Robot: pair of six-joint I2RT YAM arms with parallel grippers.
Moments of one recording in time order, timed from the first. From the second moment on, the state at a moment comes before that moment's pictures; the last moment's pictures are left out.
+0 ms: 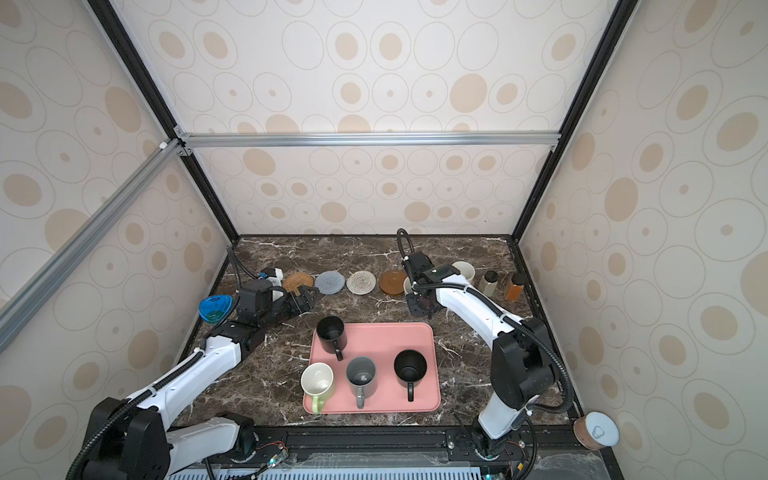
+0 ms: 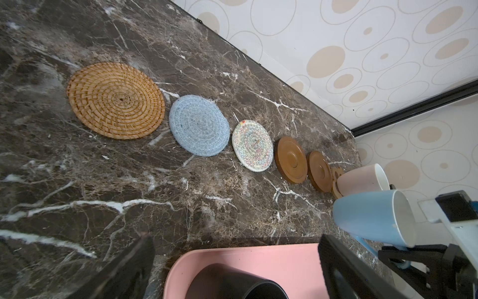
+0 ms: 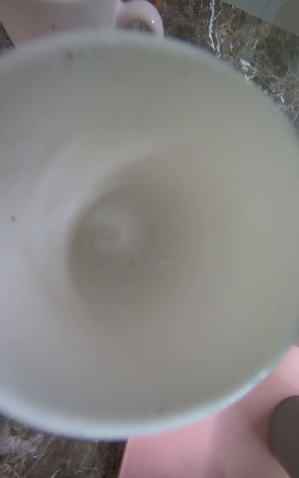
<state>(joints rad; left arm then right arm) -0.26 1.17 0.68 -0.05 0.15 -0.67 0.46 1.67 1.37 -0.96 0.16 0.19</state>
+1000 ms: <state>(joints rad) -0.26 1.15 0.68 -0.04 0.15 -0.68 0.29 2.02 1.67 -0.92 0.12 0.15</state>
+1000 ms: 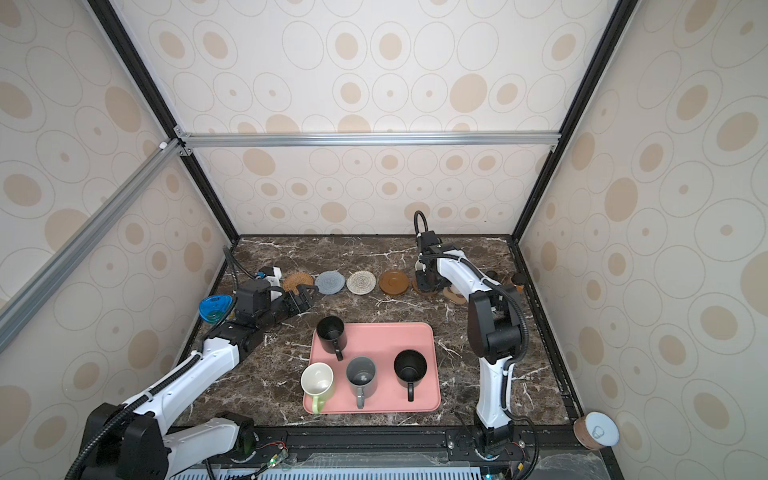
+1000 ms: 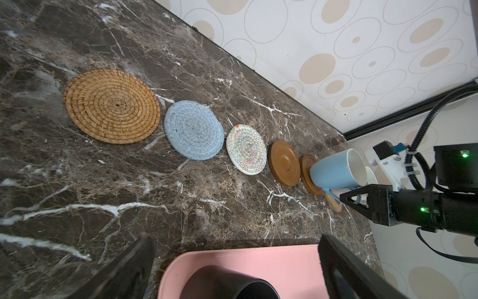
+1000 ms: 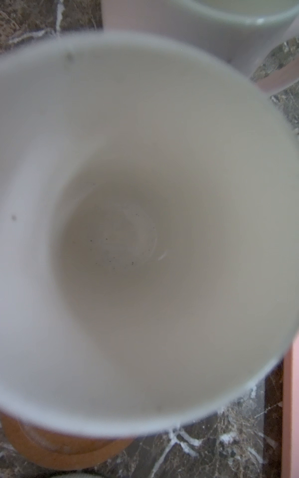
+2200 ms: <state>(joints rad) -0.26 1.15 0.67 -0.03 0.16 -0.70 0.25 2.06 1.70 -0.92 0.06 0.17</state>
